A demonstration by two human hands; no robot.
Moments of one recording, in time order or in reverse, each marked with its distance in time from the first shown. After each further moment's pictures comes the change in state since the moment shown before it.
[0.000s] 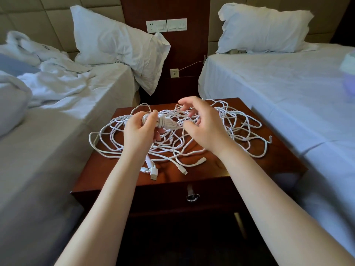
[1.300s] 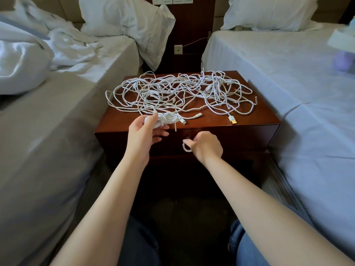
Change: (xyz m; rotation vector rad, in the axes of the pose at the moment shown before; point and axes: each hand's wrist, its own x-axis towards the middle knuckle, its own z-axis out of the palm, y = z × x) left_hand -0.132 -0.003 -0.035 -0.269 -0.020 -0.318; right_hand -0.133 0.000 0.040 -0.410 -0.223 0.857
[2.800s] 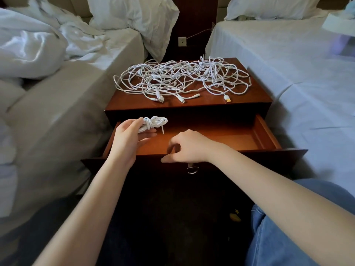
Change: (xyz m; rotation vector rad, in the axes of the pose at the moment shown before) left_hand -0.073 -0.013 -0.045 0.031 0.072 -0.080; right_hand -0.112 0.002 -0.030 -0.276 -0.452 -0.726
